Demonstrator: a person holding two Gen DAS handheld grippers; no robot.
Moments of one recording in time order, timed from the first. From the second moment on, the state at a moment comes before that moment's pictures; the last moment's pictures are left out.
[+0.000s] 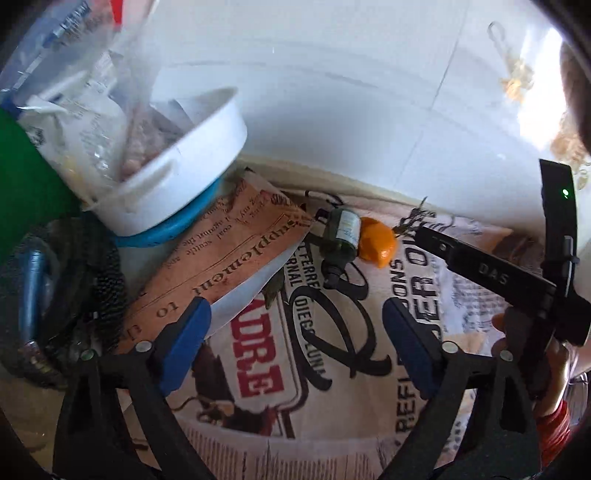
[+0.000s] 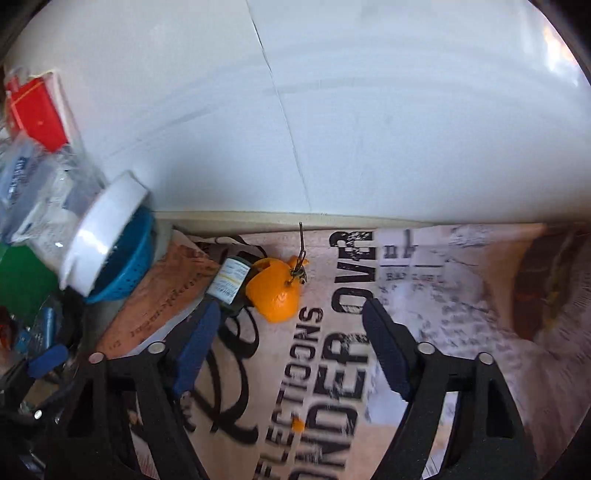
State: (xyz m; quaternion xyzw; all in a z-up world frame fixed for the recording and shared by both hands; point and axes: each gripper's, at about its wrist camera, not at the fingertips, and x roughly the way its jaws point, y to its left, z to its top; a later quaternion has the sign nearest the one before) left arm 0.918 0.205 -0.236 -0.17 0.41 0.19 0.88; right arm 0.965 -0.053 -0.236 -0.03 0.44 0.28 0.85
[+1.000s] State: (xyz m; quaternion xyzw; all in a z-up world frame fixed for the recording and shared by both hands) left arm 1.066 0.204 -0.315 -0.14 0.45 0.18 0.86; right arm 0.952 -0.139 -0.204 -0.01 0.41 0.30 0.86
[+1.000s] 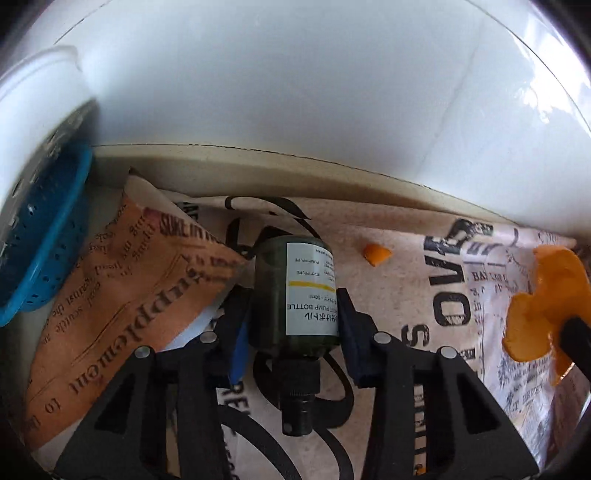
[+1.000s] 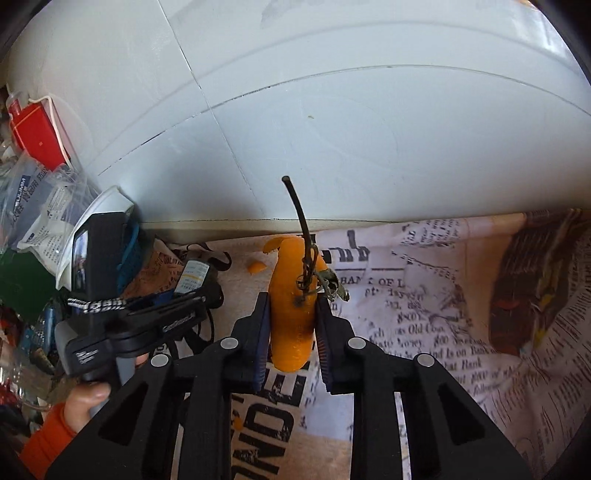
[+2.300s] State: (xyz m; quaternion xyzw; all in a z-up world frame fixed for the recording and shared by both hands) left arm 0.617 0.126 -0.149 -0.04 0.37 0.01 0.93; right arm 0.581 -0.111 -0.114 0.01 0.34 0.22 0.91
